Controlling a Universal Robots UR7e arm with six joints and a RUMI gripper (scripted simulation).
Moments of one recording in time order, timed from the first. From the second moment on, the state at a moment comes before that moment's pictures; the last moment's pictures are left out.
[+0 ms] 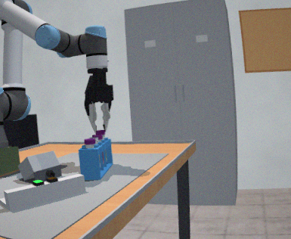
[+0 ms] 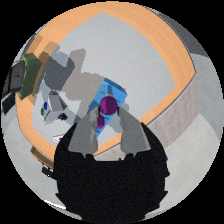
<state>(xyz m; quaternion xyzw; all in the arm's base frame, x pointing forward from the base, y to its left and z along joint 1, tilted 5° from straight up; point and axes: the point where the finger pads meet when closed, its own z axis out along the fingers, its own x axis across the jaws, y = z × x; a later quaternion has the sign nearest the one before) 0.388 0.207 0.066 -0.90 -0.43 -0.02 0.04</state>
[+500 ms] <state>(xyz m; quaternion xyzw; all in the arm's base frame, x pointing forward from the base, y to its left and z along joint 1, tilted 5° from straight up) 0.388 0.207 0.061 -0.90 -0.43 -0.02 0.04</state>
